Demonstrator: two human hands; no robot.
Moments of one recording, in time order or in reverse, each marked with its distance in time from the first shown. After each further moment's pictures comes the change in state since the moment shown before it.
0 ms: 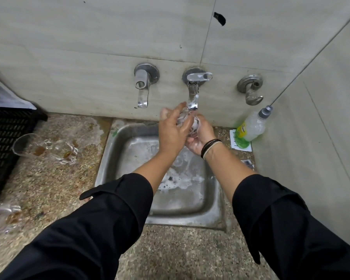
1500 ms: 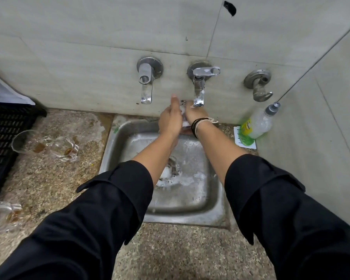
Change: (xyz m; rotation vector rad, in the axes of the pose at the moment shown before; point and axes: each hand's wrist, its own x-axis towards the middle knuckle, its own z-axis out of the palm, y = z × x) left_hand 0.033 0.000 0.000 -0.215 -0.053 -0.699; right_hand 0.036 -0.011 0.037 -0.935 0.343 -0.276
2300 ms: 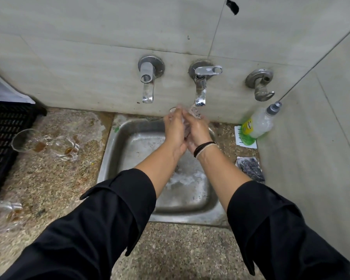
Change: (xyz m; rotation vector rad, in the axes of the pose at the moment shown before) left_hand -0.011 -0.021 0.011 -0.587 -0.109 -0.201; right_hand -0.032 0.042 0.010 0.704 -0.096 0.082
